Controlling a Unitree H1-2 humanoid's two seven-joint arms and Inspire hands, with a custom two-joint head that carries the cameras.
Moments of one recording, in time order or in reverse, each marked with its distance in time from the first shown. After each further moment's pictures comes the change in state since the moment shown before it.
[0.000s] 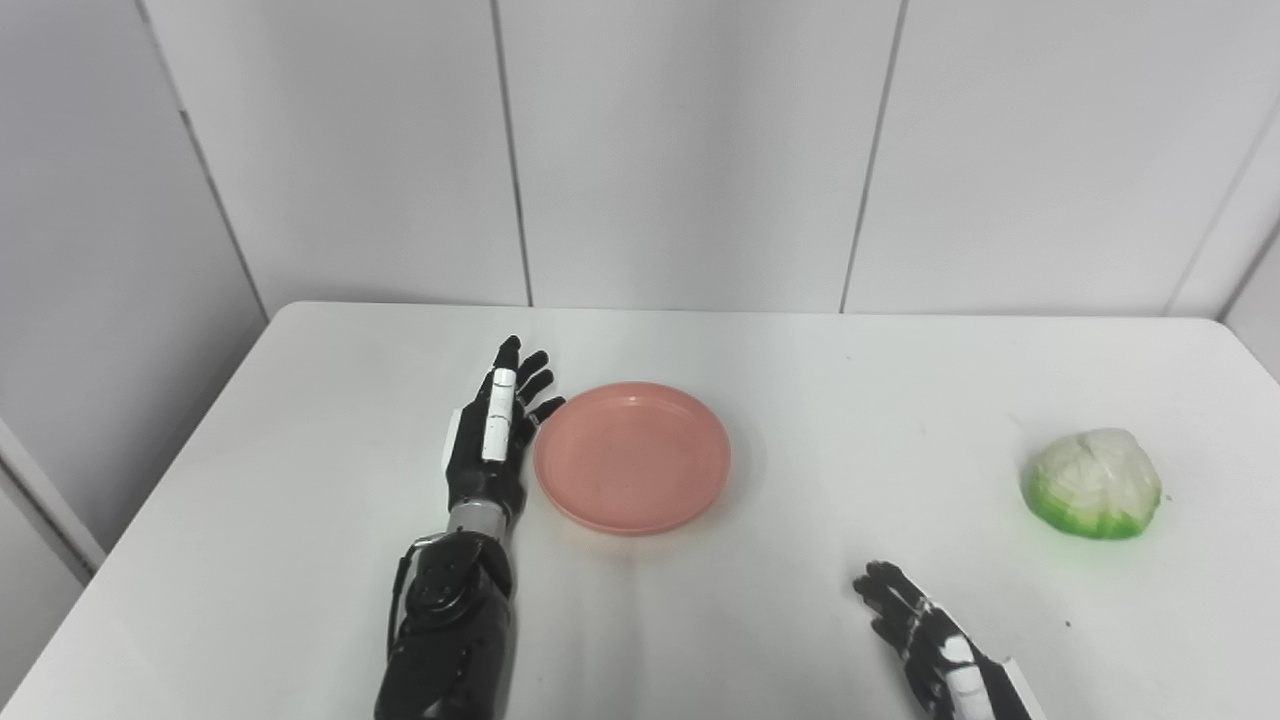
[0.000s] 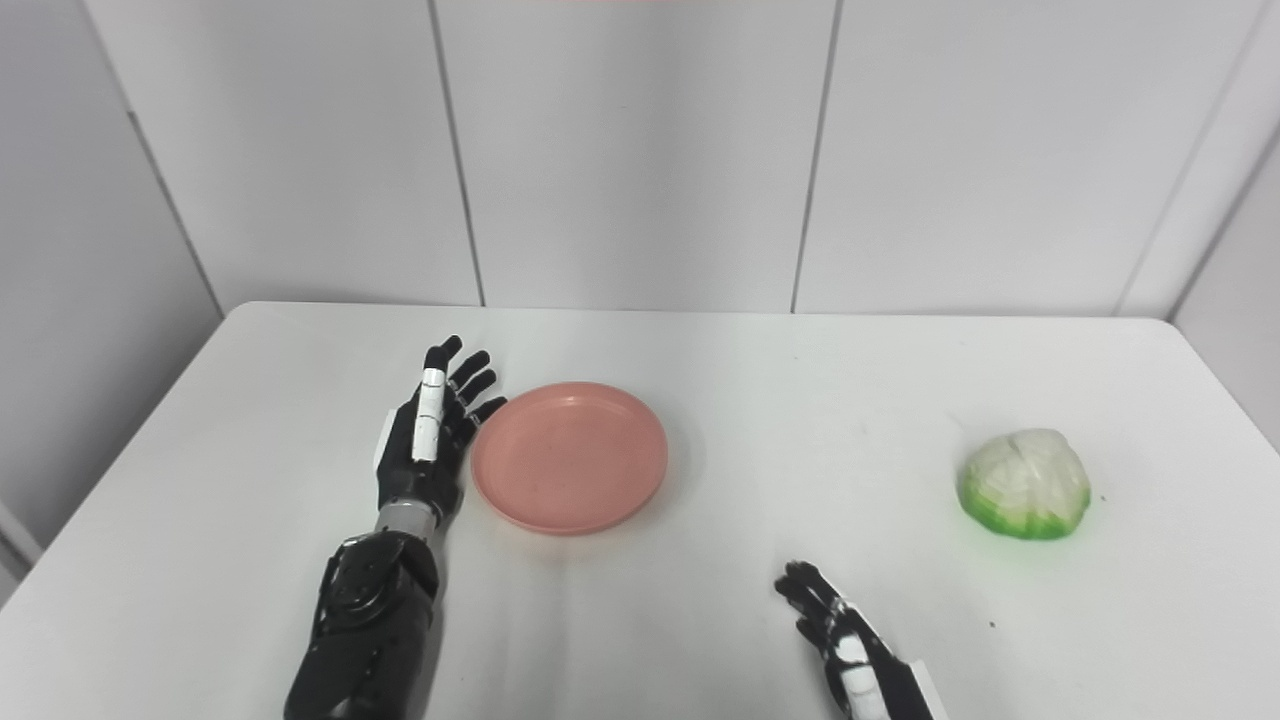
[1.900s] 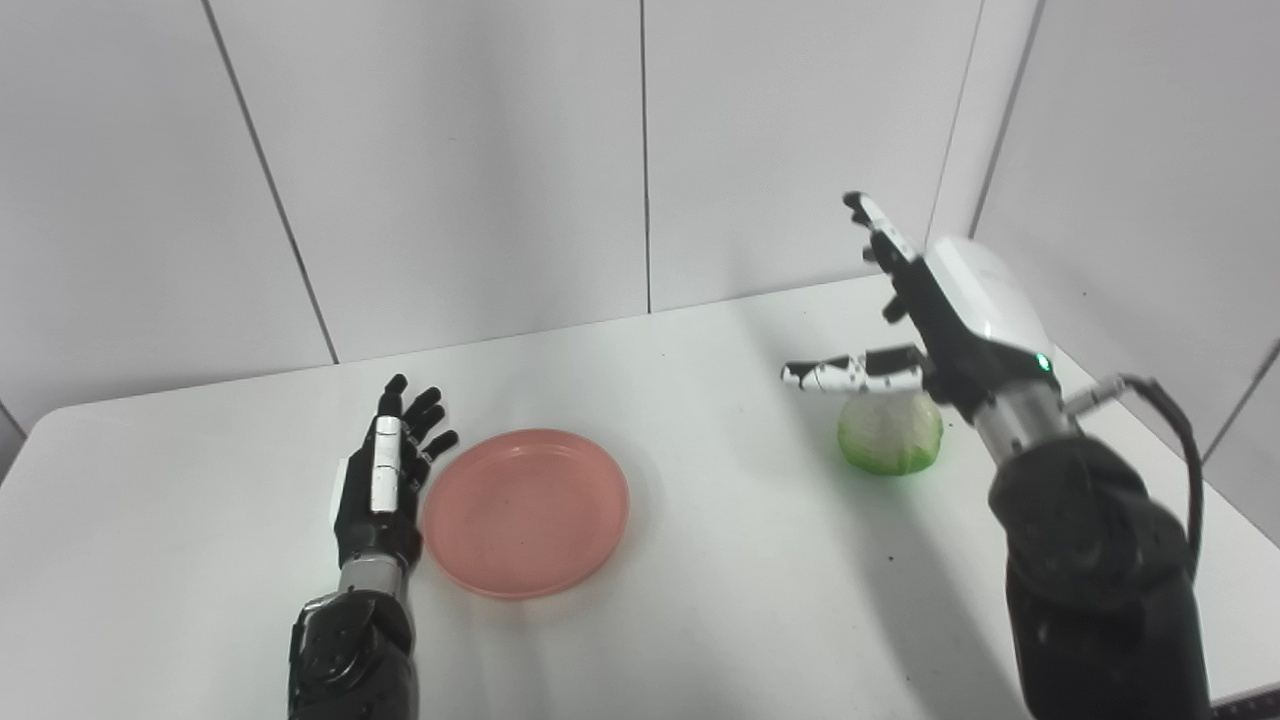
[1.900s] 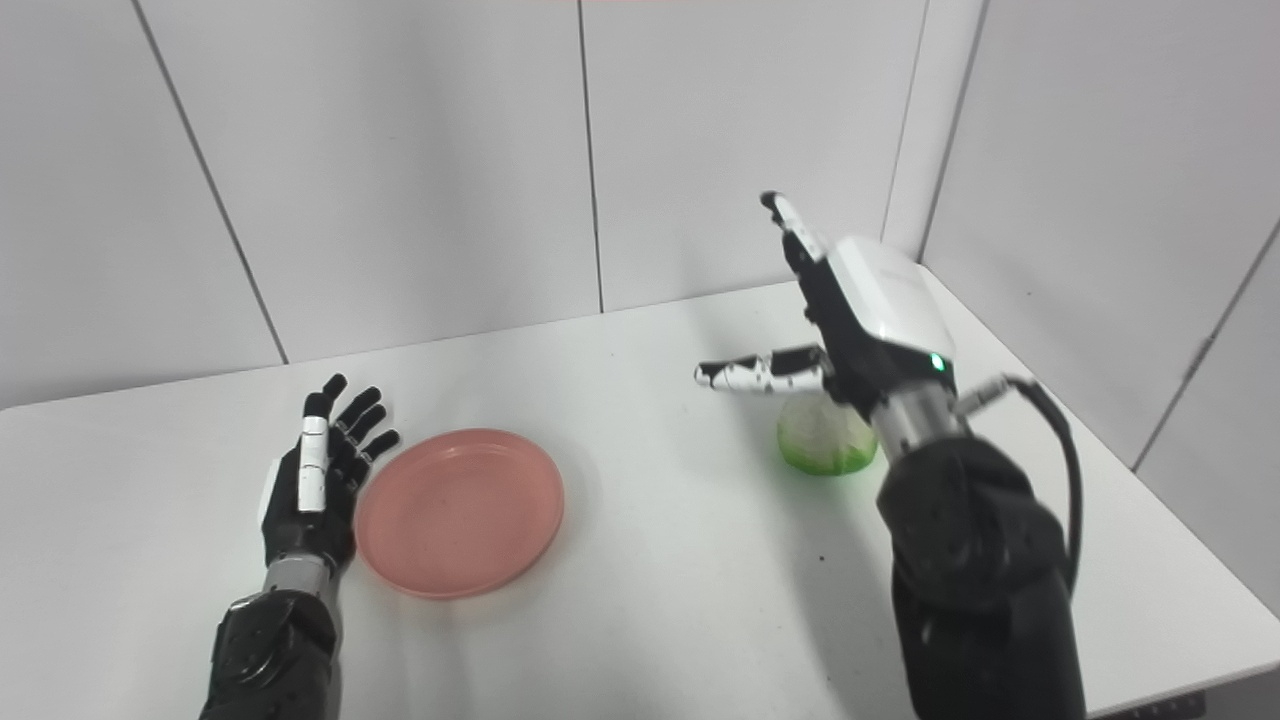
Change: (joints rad) left arm -0.107 -0.007 -0.013 0.244 0.016 -0.133 -0.096; right arm -0.700 -0.212 -0.274 -0.228 -1.134 0.409 0.653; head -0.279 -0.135
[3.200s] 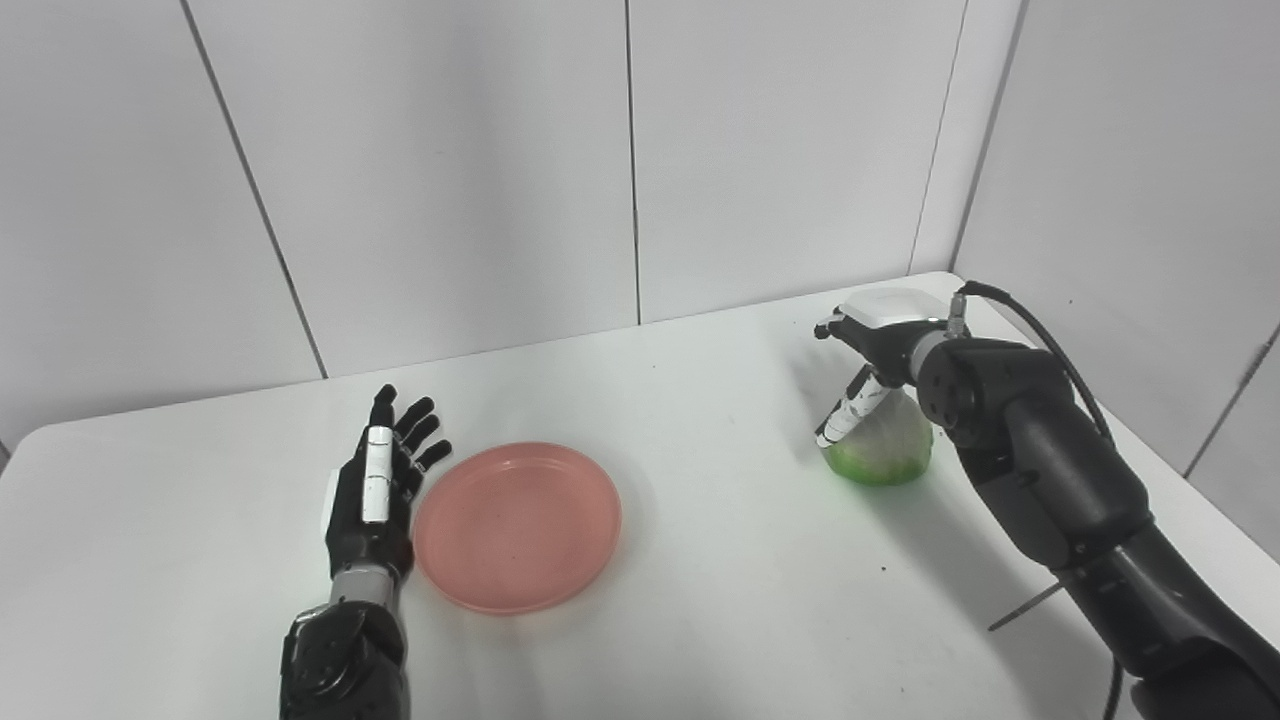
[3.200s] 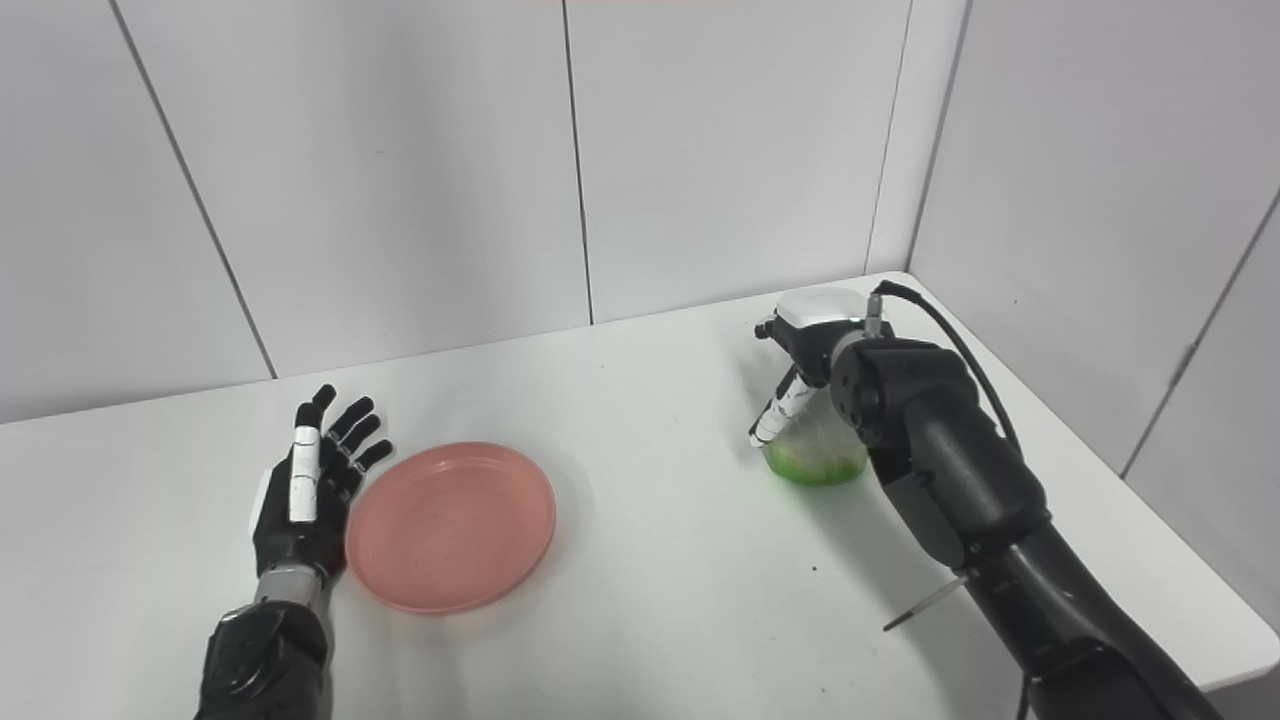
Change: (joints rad) left arm -0.017 0.006 -0.001 0.029 -0.020 -0.013 -0.012; right arm -0.189 -0.268 0.292 0.572 -0.086 -0.014 0.165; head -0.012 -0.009
